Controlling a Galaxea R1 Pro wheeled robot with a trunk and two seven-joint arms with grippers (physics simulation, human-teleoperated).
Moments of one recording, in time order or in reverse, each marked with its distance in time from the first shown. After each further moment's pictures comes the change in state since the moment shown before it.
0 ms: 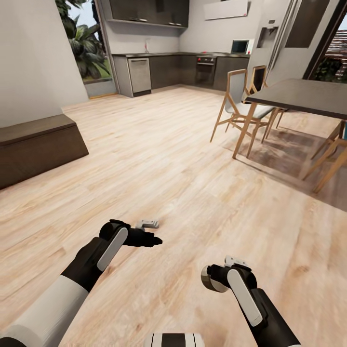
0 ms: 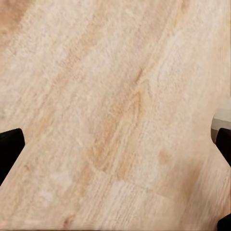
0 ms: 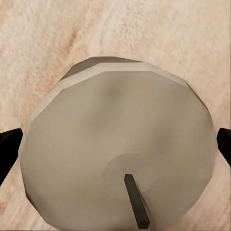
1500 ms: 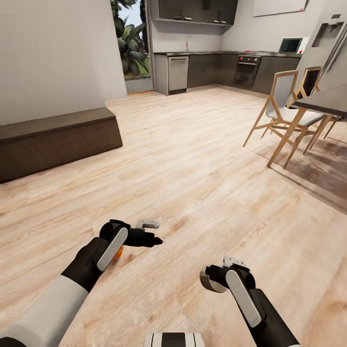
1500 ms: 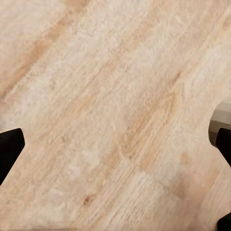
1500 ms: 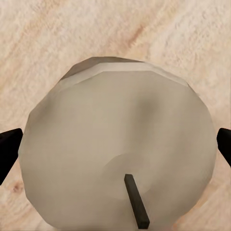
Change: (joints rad) left arm 0.000 0.000 -0.001 0.000 0.000 0.000 0.000; right arm 0.000 -0.001 0.021 0.002 0.000 -0.002 0.002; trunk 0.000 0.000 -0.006
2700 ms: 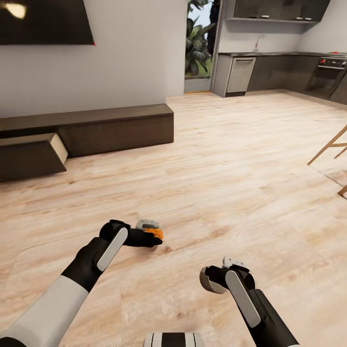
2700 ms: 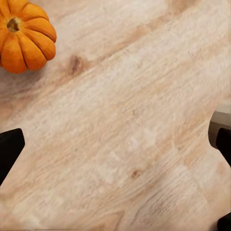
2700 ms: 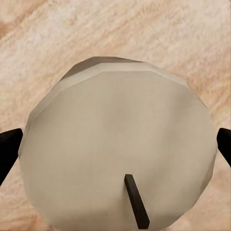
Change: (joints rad) left arm 0.000 0.000 0.001 0.004 0.000 0.000 0.000; right arm 0.000 0.001 0.002 0.008 0.000 0.000 0.000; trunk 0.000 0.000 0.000
